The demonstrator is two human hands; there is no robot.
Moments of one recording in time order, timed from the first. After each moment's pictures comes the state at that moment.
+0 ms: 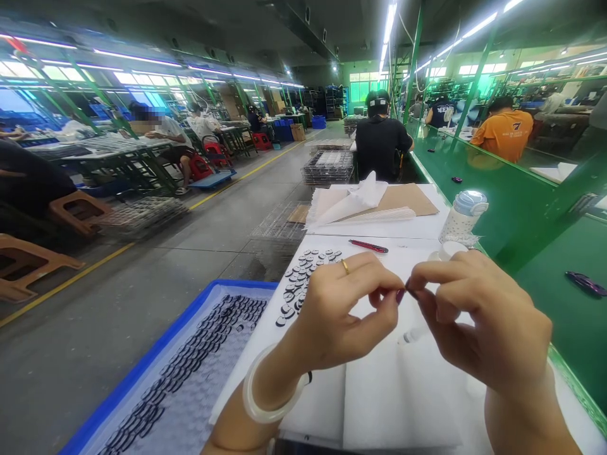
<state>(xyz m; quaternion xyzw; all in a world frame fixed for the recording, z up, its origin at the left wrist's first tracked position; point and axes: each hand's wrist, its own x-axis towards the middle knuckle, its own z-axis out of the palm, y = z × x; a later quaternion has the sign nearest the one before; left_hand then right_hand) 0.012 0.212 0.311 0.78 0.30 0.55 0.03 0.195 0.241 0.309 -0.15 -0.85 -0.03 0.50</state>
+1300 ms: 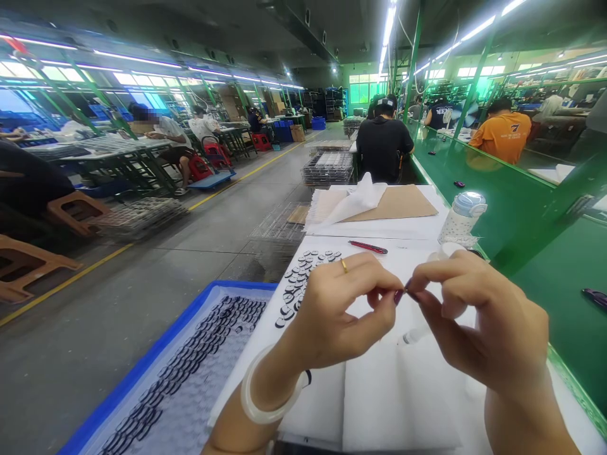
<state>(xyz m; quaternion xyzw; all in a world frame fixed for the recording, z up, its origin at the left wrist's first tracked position) 0.011 0.212 0.311 0.78 0.29 0.55 0.04 0.195 0.242 0.309 -0.14 -0.85 0.01 0.51</state>
